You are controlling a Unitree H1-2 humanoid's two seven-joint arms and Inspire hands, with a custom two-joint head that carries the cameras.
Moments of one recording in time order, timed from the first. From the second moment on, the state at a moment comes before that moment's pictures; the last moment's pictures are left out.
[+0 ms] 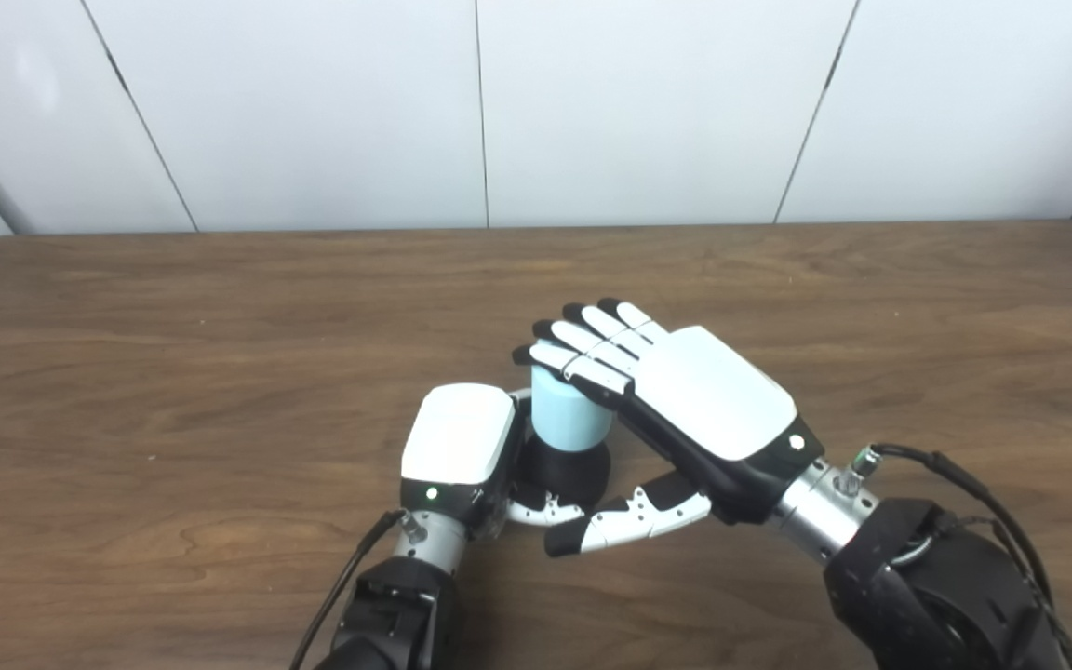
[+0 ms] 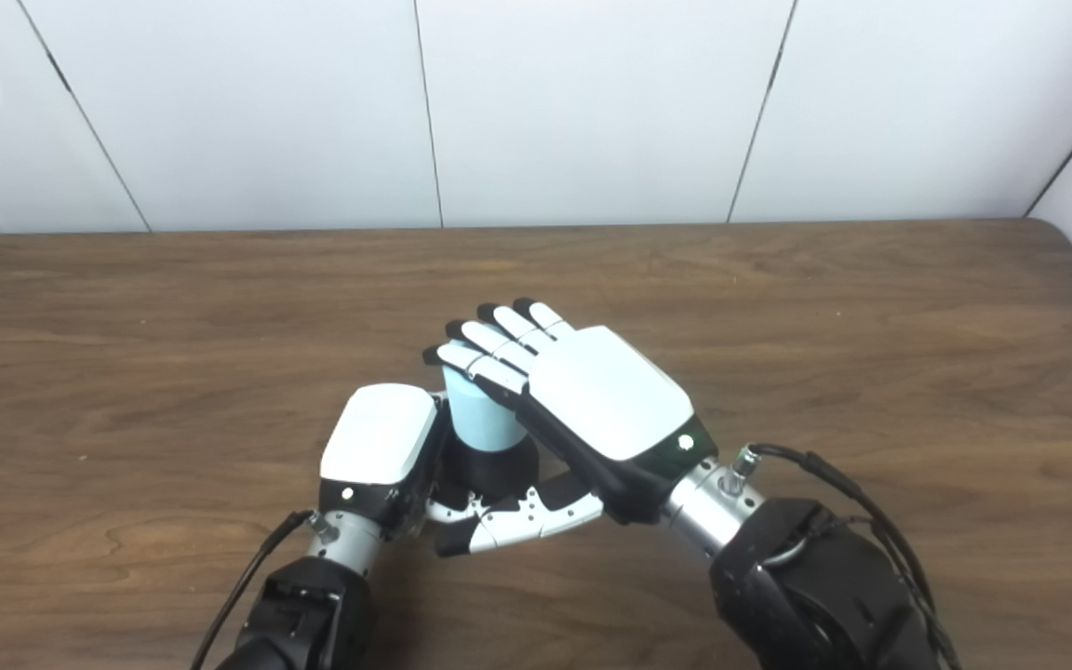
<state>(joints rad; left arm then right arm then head) -0.15 0.17 -0.65 -0.17 1.16 0.42 -0.10 -0.13 -0.20 0.25 -0.76 -0.96 0.03 0.71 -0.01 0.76</state>
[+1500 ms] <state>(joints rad) -0.15 0.17 -0.64 -0.18 1.18 0.44 -0.14 -0.14 -0.27 0.33 -0.66 -0.93 0.04 0.56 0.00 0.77</state>
